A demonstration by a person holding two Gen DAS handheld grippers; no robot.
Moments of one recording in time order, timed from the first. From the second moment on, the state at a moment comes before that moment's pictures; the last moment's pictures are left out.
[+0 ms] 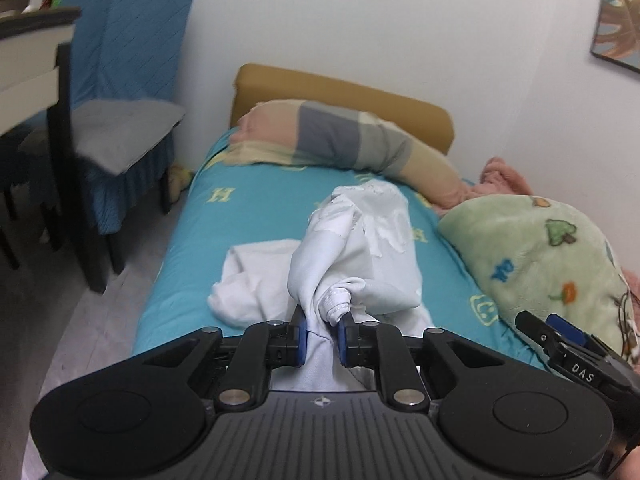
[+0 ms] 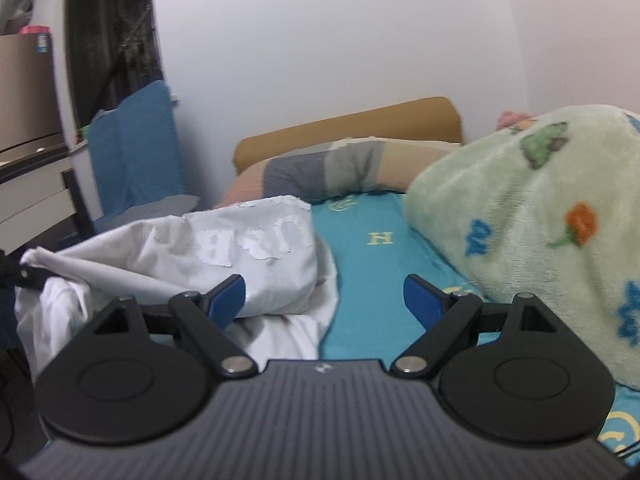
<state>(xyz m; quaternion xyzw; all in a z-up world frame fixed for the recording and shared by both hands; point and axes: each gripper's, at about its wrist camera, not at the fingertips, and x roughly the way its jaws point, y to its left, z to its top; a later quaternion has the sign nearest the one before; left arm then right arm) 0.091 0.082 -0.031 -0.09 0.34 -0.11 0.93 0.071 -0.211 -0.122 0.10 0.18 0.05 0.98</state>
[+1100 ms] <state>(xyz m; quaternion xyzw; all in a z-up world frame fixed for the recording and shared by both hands) 0.137 0.099 -0.067 -0.13 0.39 -0.10 0.91 0.175 -0.131 -0.163 0.07 0.16 0.21 0.96</state>
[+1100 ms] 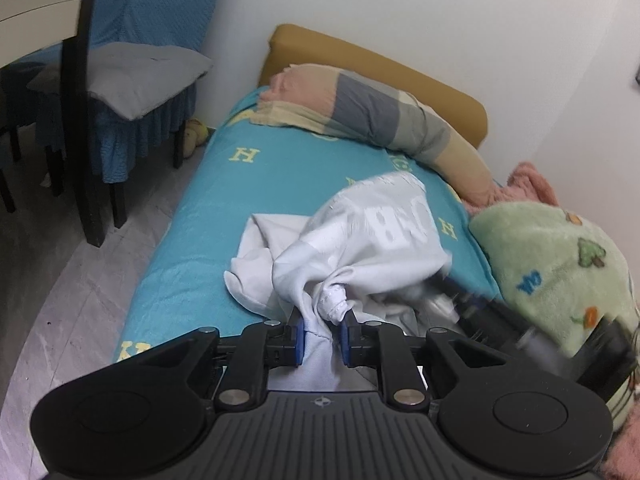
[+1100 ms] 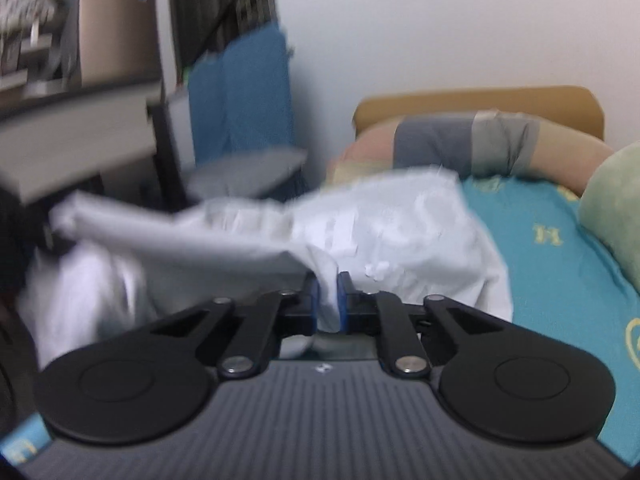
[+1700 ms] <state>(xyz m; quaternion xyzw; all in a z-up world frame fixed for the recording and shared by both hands) 0.067 0.012 -0.046 -0.01 0.34 -0.24 0.91 0.071 -0.199 -0.016 0.05 -0.04 0.14 0.99</state>
